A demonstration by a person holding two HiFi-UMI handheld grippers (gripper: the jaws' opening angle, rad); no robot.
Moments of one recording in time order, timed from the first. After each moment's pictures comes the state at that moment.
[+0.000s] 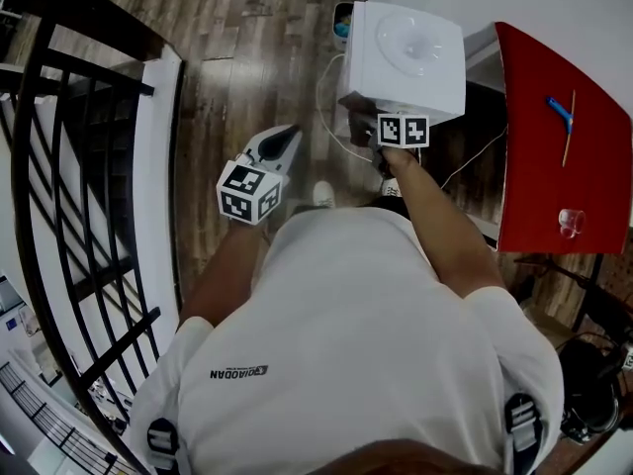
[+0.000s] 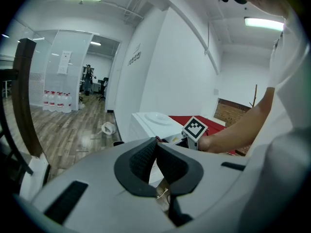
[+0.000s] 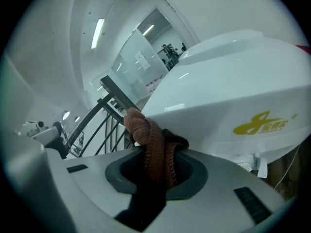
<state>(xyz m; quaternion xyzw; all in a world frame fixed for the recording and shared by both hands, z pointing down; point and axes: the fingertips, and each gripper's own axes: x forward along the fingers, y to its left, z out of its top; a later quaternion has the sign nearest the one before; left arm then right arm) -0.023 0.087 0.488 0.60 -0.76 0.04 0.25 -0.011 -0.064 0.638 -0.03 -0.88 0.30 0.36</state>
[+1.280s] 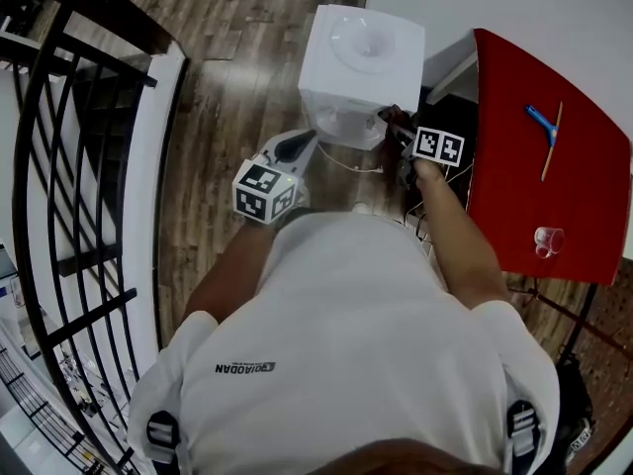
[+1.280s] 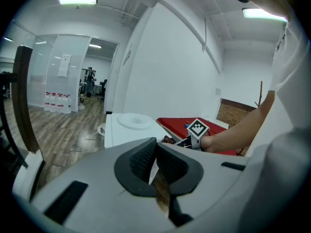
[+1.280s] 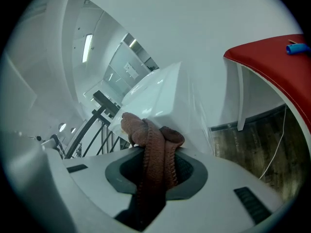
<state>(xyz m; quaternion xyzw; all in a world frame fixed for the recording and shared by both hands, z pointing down) 0.096 -0.027 0.471 0.58 -0.77 0.03 0.24 0.127 -0.237 0.634 0.01 -0.88 0.34 0.34</state>
